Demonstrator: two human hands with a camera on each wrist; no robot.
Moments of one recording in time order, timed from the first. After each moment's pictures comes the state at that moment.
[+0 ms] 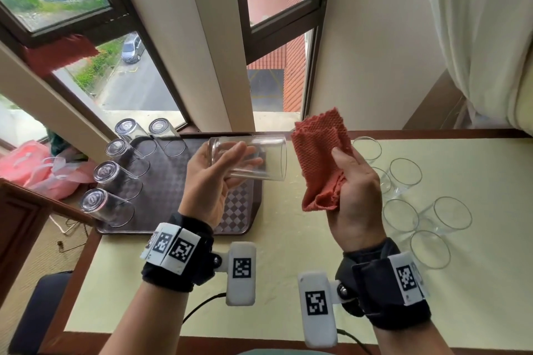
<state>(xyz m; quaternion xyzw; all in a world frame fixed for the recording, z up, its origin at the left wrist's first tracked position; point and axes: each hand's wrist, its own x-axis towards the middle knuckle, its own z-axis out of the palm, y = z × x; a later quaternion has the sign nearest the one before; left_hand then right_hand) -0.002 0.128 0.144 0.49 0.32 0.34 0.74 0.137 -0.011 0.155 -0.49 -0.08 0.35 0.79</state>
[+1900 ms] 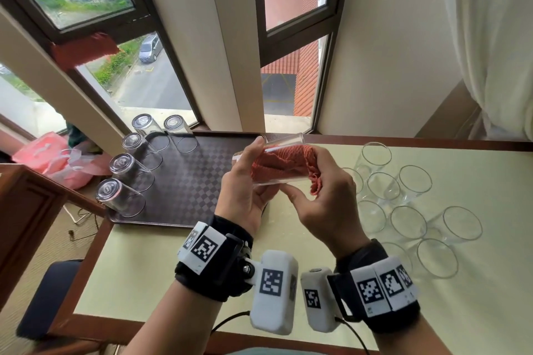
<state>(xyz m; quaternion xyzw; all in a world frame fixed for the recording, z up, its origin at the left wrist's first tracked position) 0.022 0.090 0.159 0.32 0.44 0.32 0.78 0.116 -0.003 0.135 -0.69 -0.49 0.03 0.53</state>
